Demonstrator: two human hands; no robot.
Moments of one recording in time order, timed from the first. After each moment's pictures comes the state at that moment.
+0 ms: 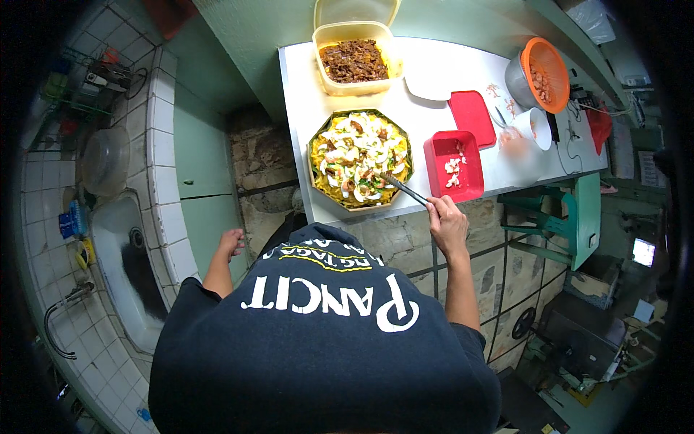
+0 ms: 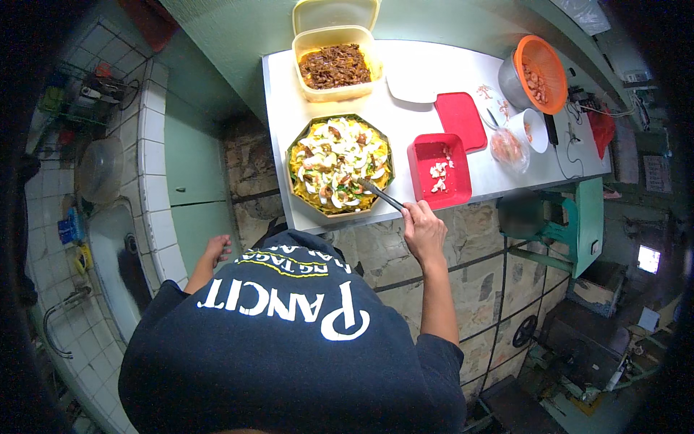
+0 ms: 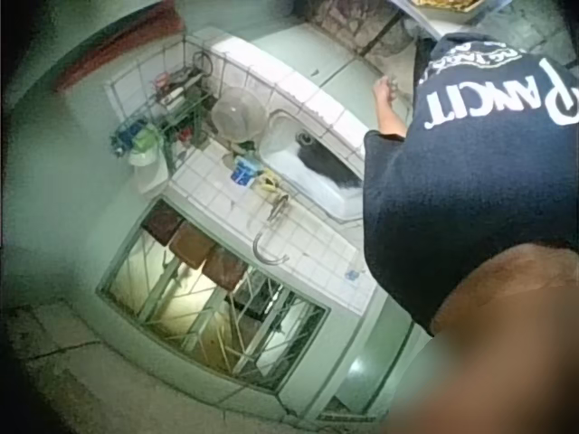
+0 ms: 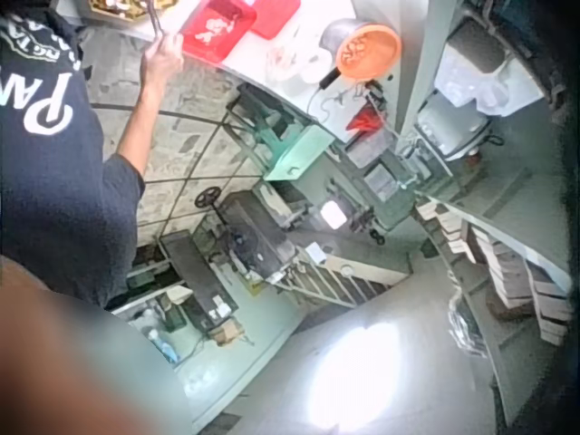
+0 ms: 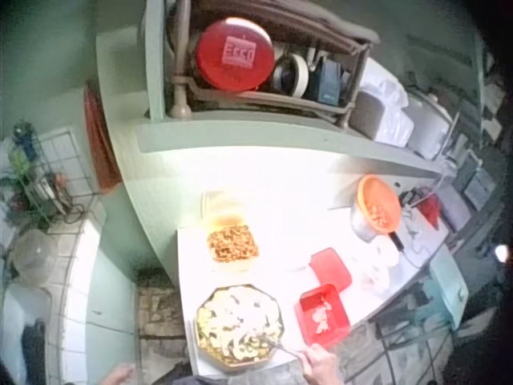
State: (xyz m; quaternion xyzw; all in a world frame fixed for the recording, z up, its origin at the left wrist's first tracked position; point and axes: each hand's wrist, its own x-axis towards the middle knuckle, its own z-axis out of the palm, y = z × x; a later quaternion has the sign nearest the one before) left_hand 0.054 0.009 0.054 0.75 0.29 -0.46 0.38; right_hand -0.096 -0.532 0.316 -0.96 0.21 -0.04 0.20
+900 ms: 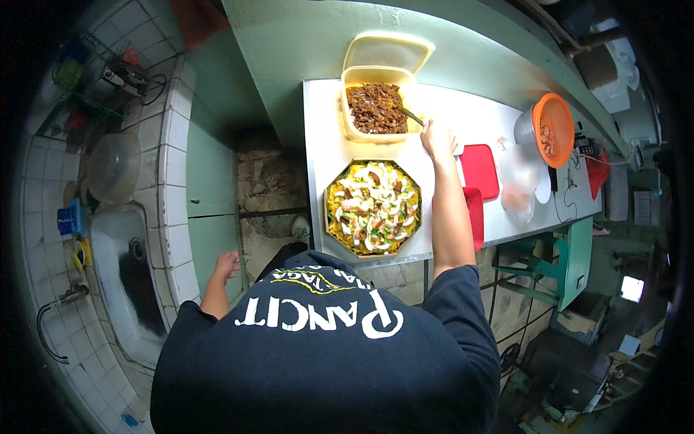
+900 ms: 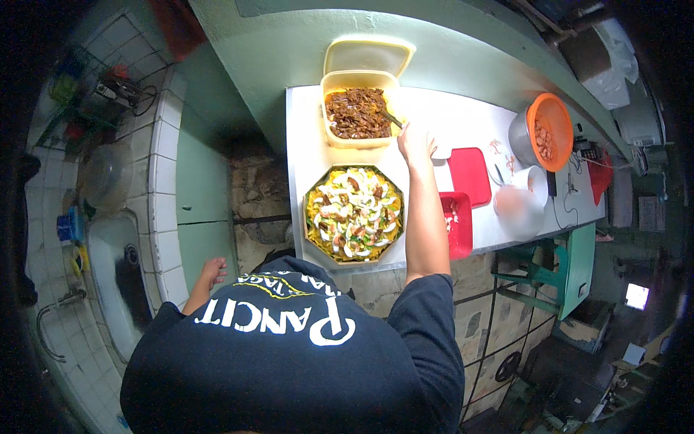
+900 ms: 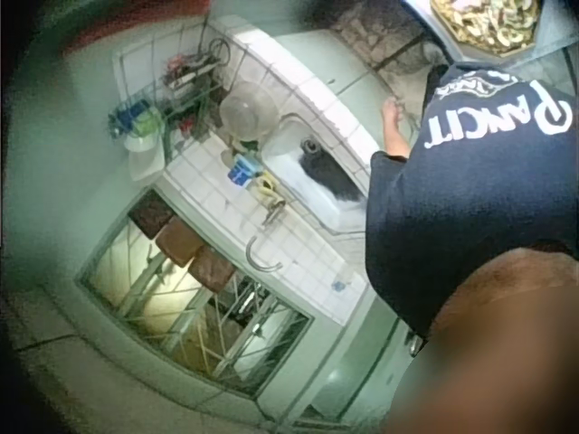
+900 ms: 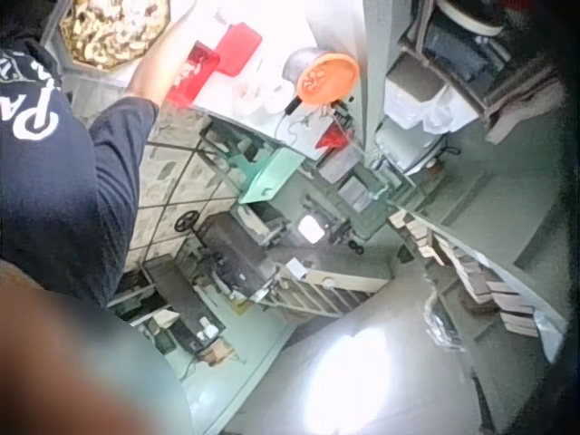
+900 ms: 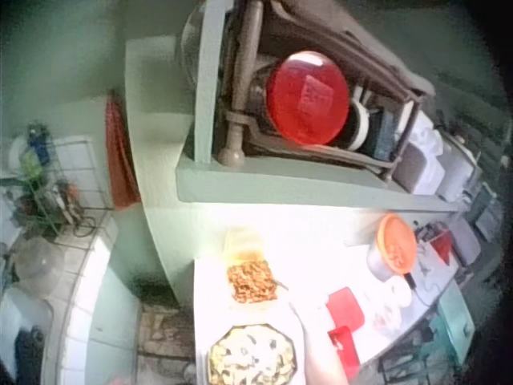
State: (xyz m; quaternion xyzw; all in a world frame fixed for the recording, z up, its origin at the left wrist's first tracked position) left_hand 0.076 0.033 0.051 0.73 0.33 -0.43 0.42; right_hand 0.215 -0.601 0.278 -0.95 0.30 -0.01 0.07
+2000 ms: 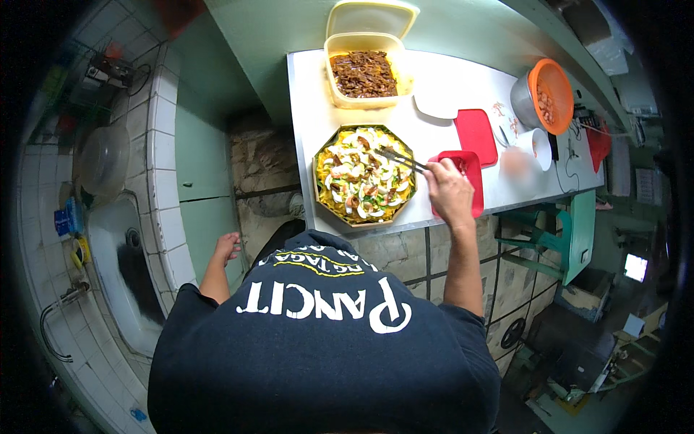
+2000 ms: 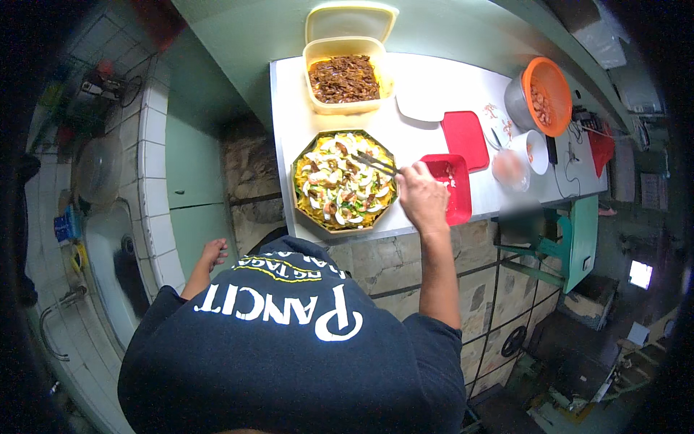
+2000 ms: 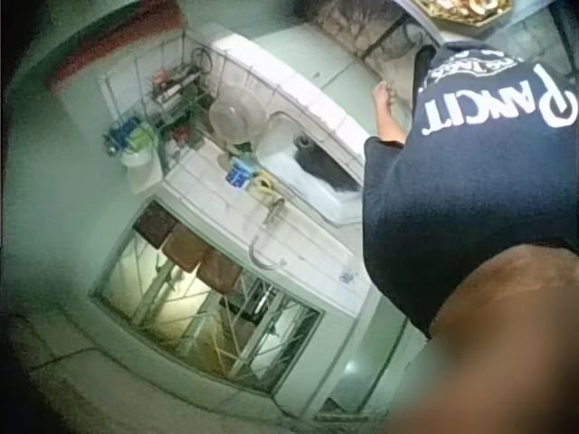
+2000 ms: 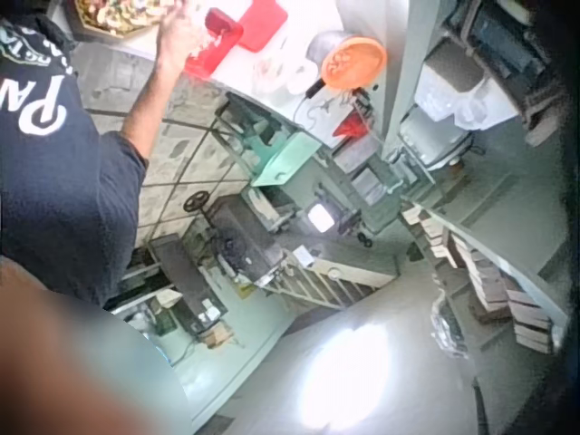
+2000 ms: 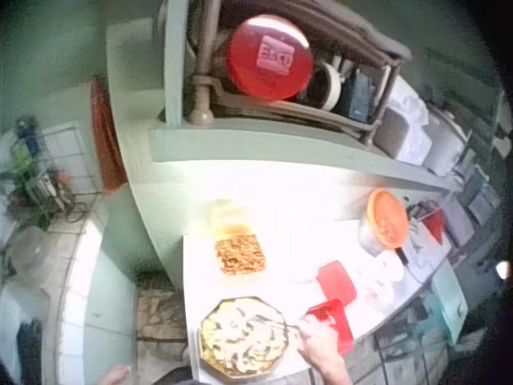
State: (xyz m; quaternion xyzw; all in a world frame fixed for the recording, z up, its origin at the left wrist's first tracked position) left_hand 0.066 0.019 0.046 0.73 0.31 -0.45 0.41; right_hand 0.021 -0.542 0.352 -0.98 0.16 0.00 0.09
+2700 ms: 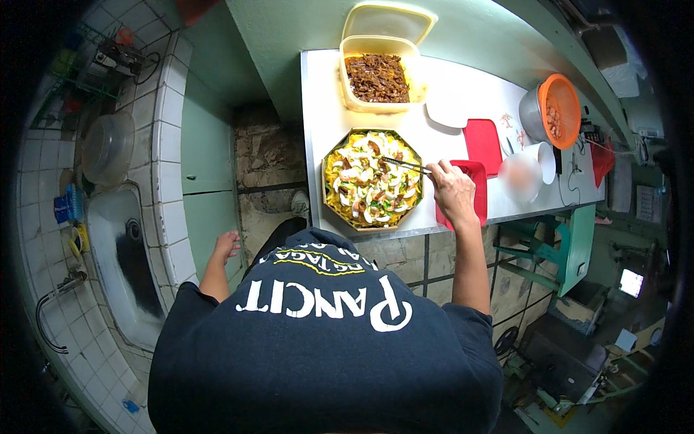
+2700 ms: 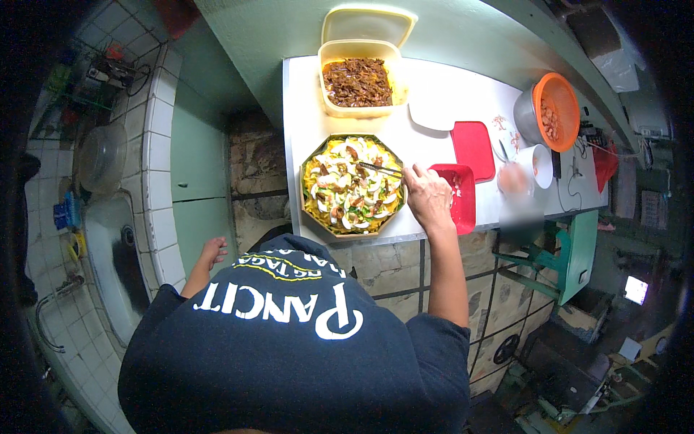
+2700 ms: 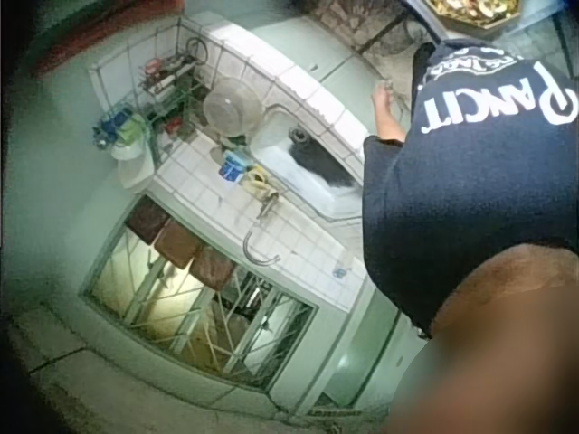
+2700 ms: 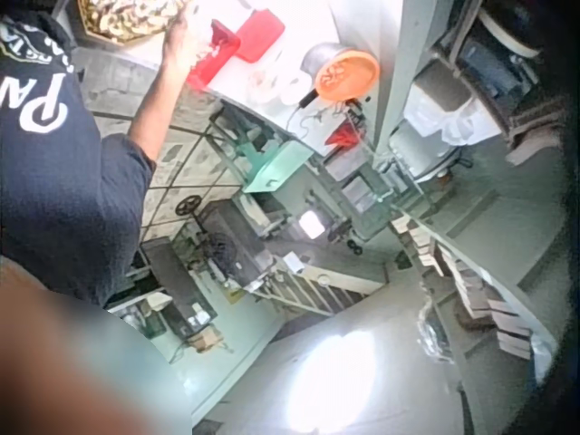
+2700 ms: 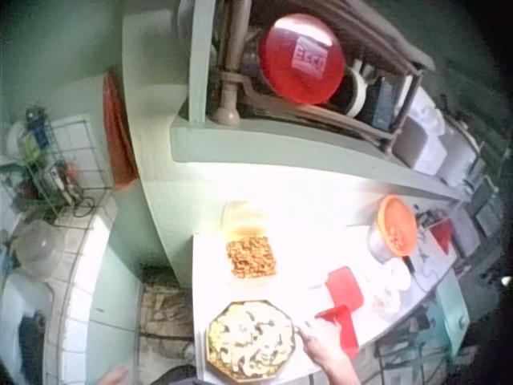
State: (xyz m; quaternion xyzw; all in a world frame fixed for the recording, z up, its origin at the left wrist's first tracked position) left_hand 0.061 0.031 0.042 0.72 0.32 -0.44 0.42; right_hand 0.042 -0.557 0.334 -1.00 0.02 0.01 0.00
